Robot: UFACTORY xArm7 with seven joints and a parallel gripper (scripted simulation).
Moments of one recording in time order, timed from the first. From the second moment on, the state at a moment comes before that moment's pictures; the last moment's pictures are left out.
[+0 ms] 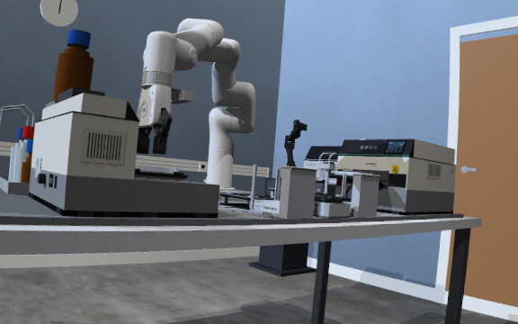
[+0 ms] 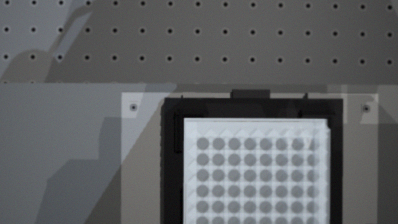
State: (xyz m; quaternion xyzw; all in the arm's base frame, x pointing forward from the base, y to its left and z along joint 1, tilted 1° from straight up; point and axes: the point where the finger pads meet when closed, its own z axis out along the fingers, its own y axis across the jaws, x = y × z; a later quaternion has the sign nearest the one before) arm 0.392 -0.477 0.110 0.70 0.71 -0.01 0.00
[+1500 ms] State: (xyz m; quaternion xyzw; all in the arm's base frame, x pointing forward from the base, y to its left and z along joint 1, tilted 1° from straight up) arm 0.392 -0.478 0.087 0.70 0.71 -0.01 0.00
